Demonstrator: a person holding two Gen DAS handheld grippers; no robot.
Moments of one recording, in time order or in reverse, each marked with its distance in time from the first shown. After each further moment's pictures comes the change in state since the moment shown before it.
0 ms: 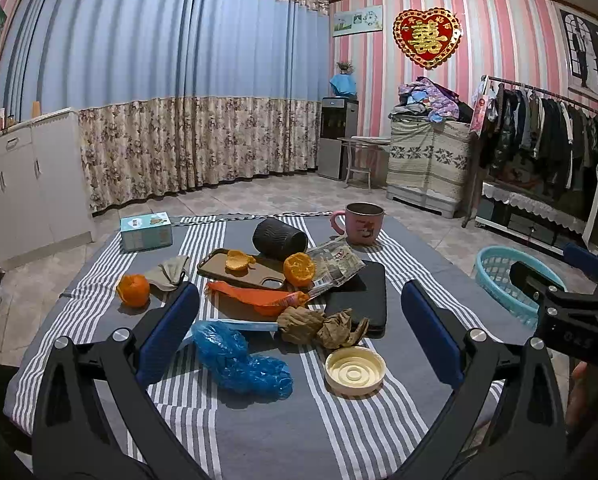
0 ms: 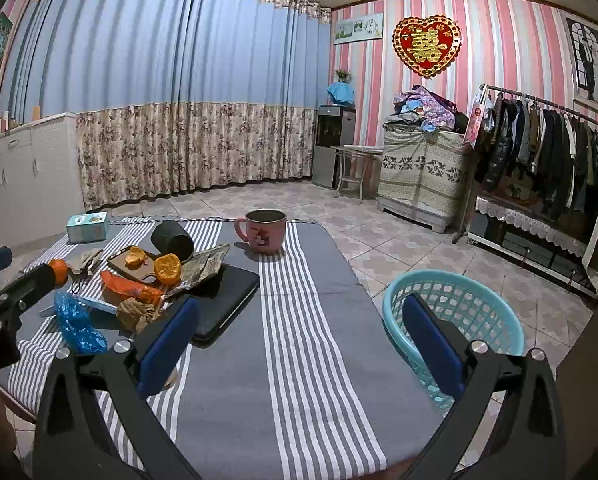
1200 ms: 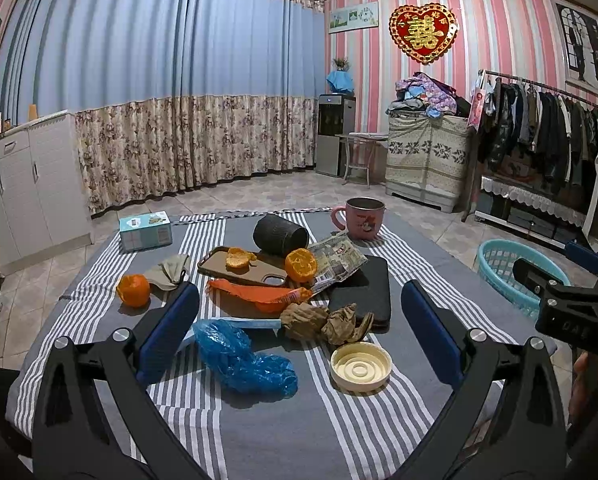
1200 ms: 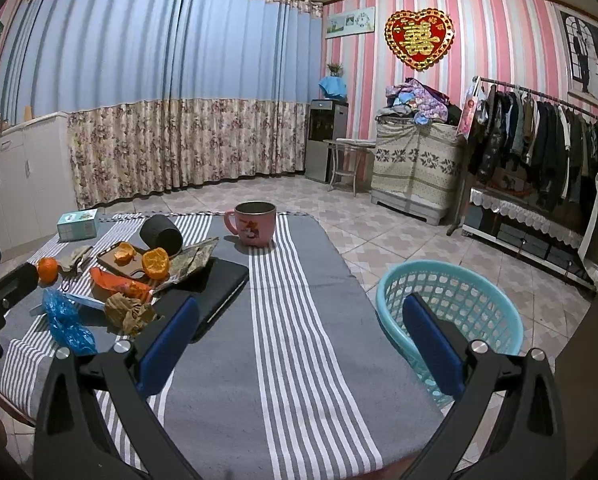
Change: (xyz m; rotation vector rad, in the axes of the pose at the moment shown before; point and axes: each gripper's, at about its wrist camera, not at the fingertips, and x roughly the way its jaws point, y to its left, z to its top) left arm 0.006 0.002 -0.006 0.014 0.011 -0.004; right arm 0.010 -0.004 -0.009 0.021 0.016 -0.022
